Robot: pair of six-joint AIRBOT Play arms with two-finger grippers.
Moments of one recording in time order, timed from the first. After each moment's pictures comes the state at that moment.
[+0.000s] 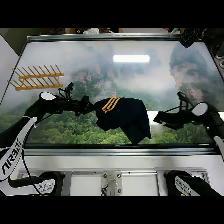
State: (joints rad) left arm -0.07 -1.45 0.95 0.50 -1.07 -1.33; right arm -0.10 -1.11 0.74 -1.12 1.06 1.55
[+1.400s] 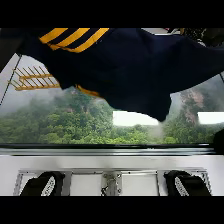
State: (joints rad) left arm 0.14 -0.72 1.61 0.63 -1.27 -1.42; right arm -0.04 -0.58 1.52 -1.30 1.13 1.54
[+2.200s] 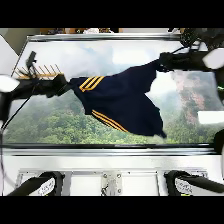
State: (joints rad) left arm 0.03 -1.24 1.24 0.84 -1.05 -1.55; right arm 0.06 -1.38 1.58 -1.17 0.92 1.56
